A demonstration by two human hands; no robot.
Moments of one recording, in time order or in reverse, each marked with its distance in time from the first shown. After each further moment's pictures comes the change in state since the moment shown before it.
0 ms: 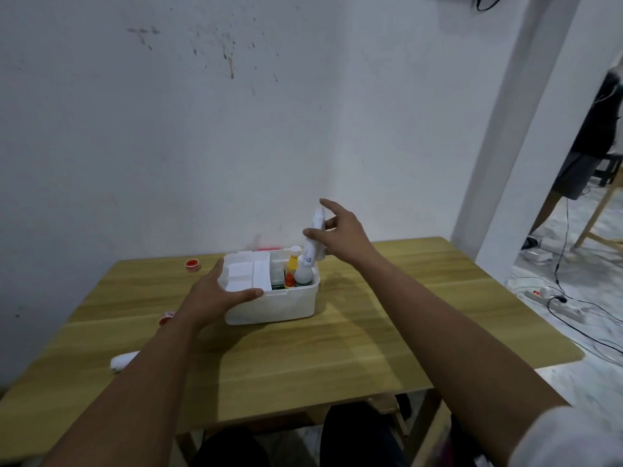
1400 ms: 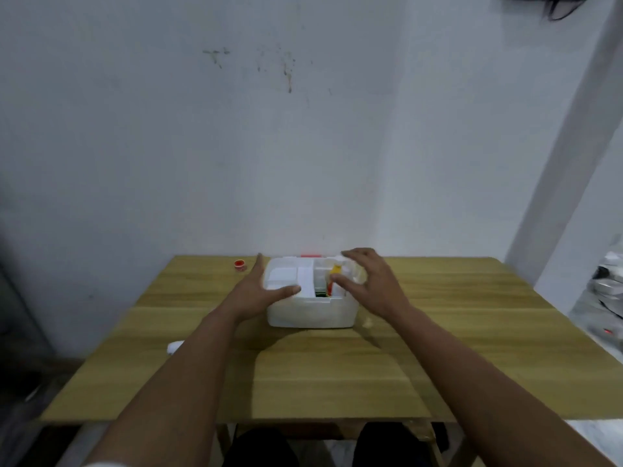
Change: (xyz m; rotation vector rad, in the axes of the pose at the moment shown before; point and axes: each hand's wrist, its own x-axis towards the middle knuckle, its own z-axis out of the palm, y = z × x) left_hand -0.009 0.013 -0.018 -0.059 -0.031 -0.084; right_hand -0.035 0.048 0.042 -0.276 0.004 -0.334
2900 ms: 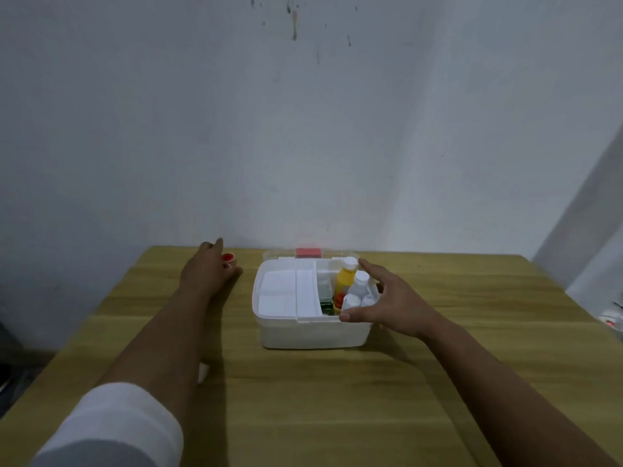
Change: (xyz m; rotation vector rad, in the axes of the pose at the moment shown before) left_hand 0.130 -0.085 -0.047 0.656 0.283 -0.157; right_hand 0.021 0.032 0.010 0.234 -0.398 0.336
